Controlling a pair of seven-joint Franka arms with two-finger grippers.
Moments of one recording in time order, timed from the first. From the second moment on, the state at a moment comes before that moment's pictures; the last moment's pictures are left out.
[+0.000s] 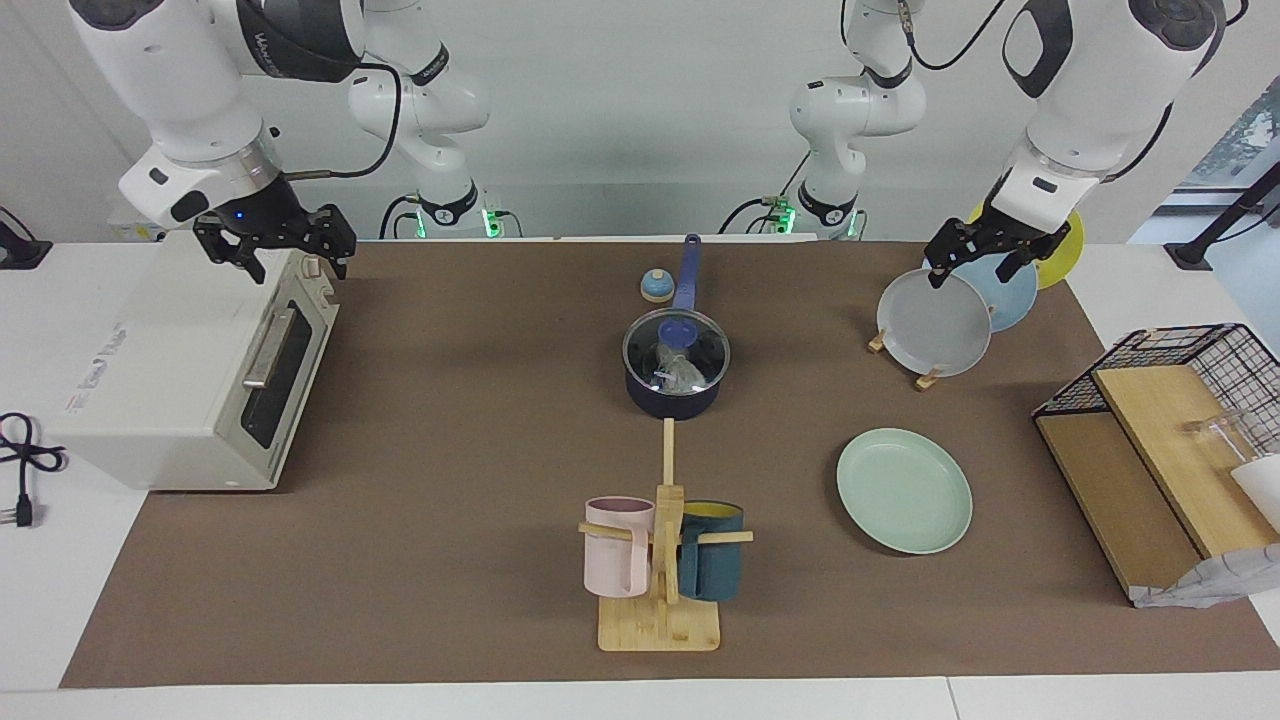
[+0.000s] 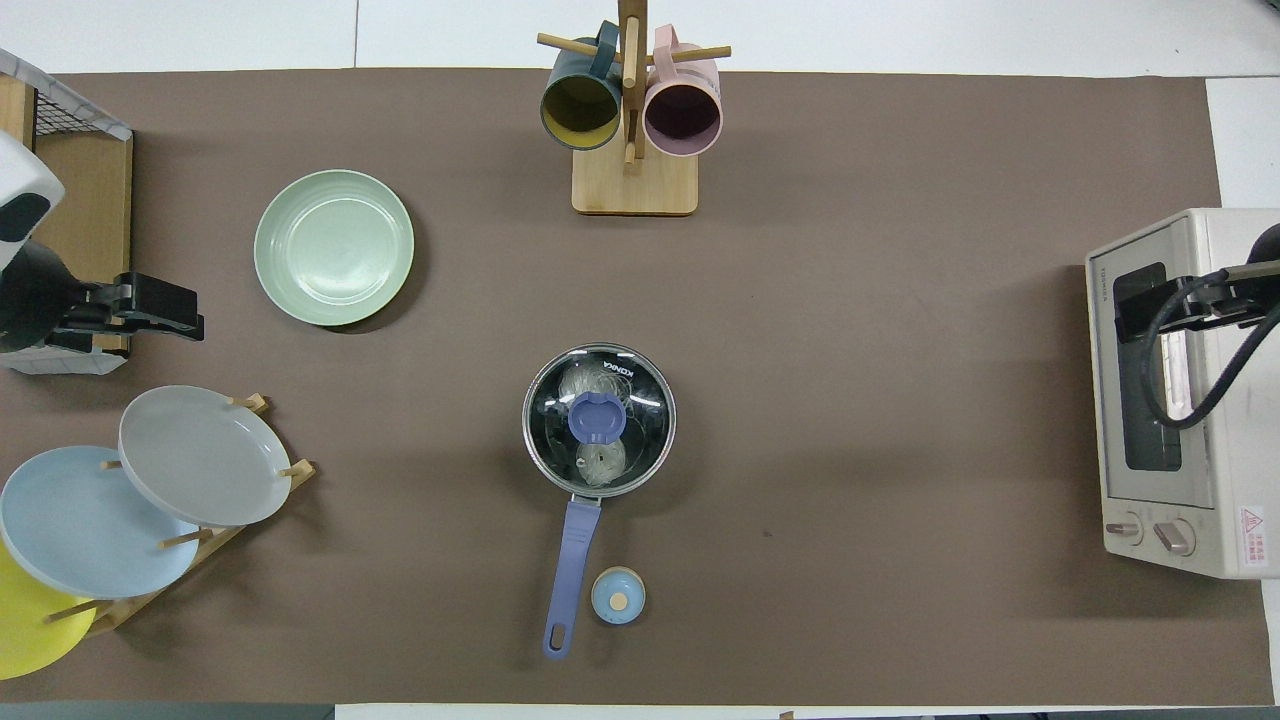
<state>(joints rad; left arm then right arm) -0.02 -0.05 -0.09 -1.68 -0.02 1.59 -0.12 0.05 0.00 -0.07 -1.60 -0.06 1.51 -0.11</state>
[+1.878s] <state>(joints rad) -0.02 -0.05 -0.09 -1.68 -0.02 1.59 -0.12 0.67 0.29 -0.04 -1.49 0.04 1.80 0.68</state>
